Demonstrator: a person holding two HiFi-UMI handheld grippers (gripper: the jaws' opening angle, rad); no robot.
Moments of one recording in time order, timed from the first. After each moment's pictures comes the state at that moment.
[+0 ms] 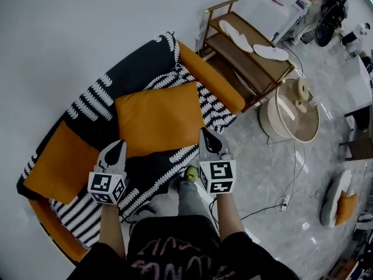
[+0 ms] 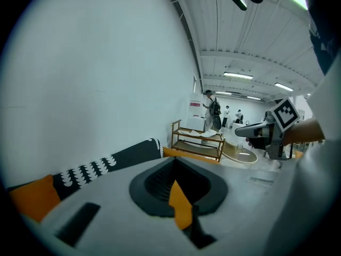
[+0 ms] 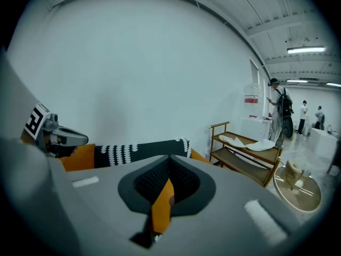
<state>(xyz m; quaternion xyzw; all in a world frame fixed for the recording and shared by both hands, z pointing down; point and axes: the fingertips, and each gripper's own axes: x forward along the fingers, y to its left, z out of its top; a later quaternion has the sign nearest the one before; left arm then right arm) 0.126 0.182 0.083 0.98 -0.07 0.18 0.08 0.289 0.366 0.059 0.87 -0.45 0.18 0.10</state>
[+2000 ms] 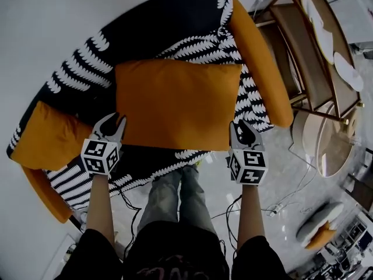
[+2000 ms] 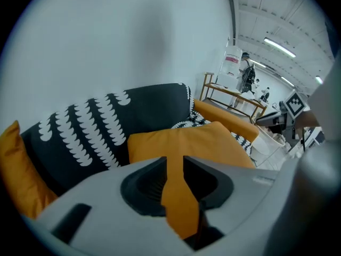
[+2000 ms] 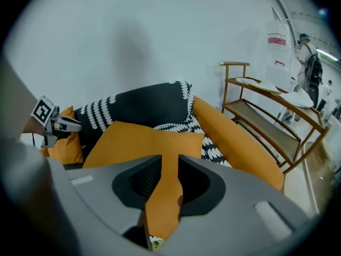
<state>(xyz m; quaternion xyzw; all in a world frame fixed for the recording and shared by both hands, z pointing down) 0.211 0.050 0.350 0.89 -0.15 0.39 0.16 0.467 0.305 0.333 0.77 -0.47 0.39 0.17</state>
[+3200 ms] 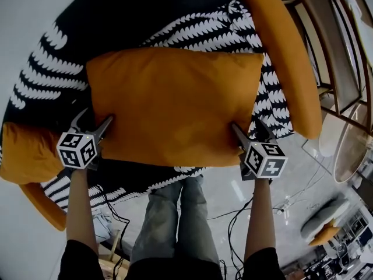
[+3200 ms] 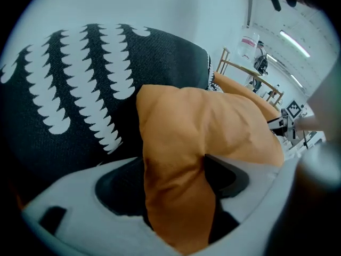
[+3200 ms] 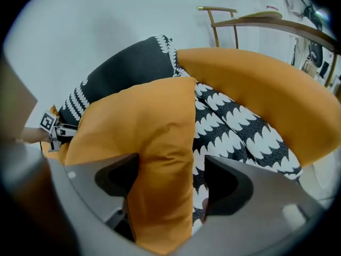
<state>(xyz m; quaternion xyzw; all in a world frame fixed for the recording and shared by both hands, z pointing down) 0.191 -0.010 0.523 0.85 -0.15 0.46 0.21 0.491 0.321 0.532 0.72 -0.45 0.52 0.11</state>
